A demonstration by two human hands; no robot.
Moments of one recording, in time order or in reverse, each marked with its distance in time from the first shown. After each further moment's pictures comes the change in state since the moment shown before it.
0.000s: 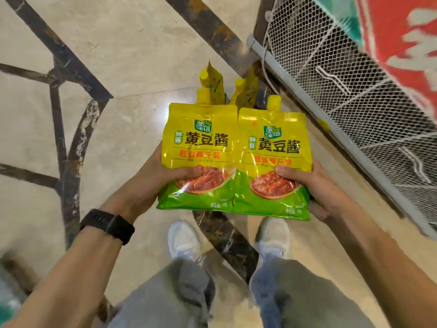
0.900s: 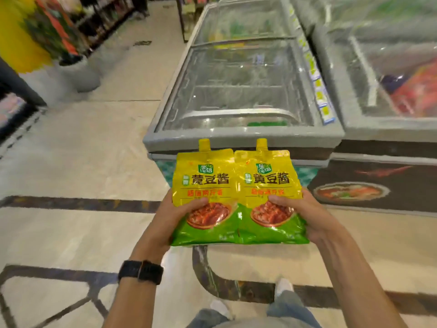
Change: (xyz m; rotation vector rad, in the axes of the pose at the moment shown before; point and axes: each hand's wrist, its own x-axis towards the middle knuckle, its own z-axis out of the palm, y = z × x) left_hand -0.415 0.459 0.161 0.272 -0.493 0.214; right_hand -0.589 -0.260 0.180 0.365 0.553 -0.494
